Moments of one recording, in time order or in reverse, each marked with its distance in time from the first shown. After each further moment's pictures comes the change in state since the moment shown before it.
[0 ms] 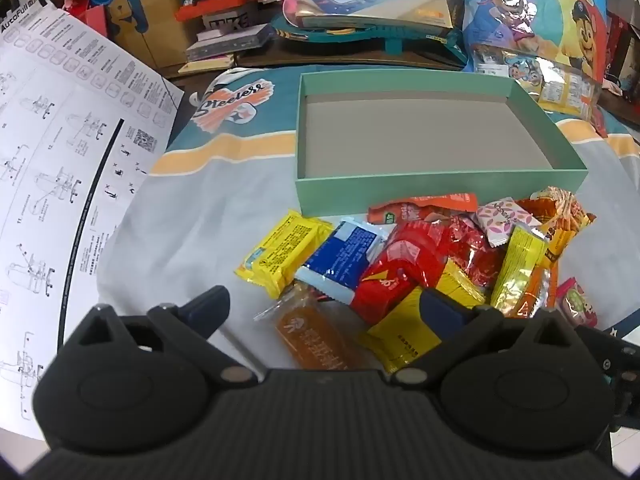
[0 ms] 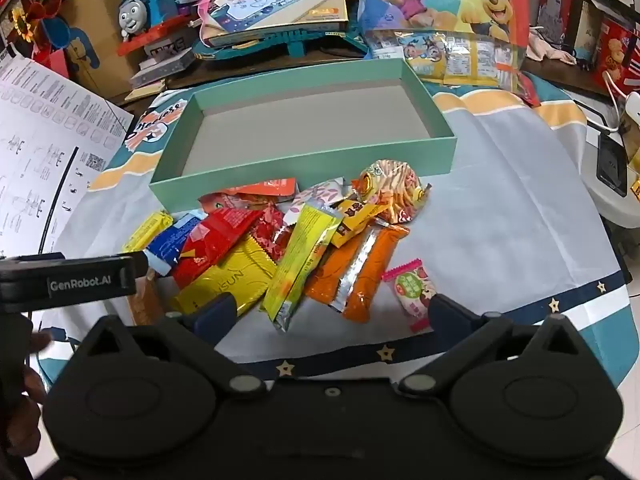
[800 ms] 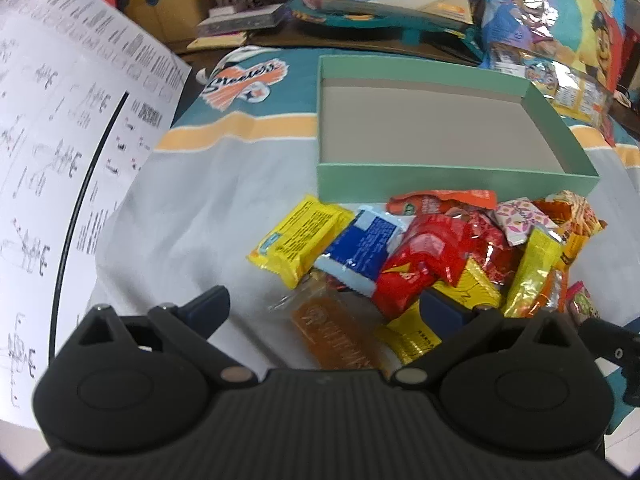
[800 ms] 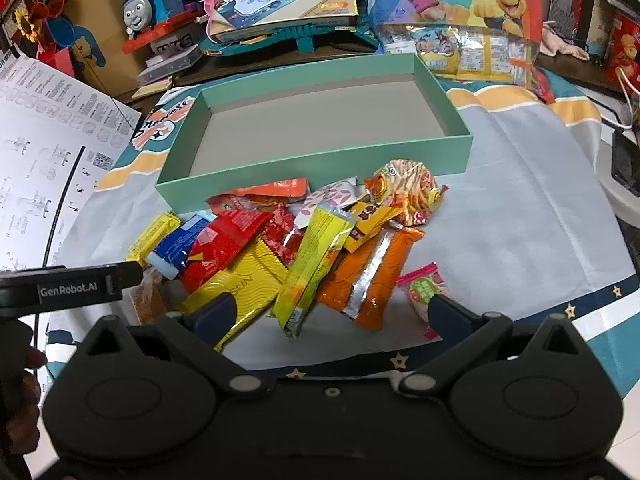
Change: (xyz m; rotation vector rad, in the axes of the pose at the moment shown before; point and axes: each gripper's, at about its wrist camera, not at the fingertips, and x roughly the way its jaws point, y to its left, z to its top) left arm 0.016 0.025 -0.002 -0.072 0.052 -0.014; right arm 0.012 0.001 0.007 0.001 0.009 0.040
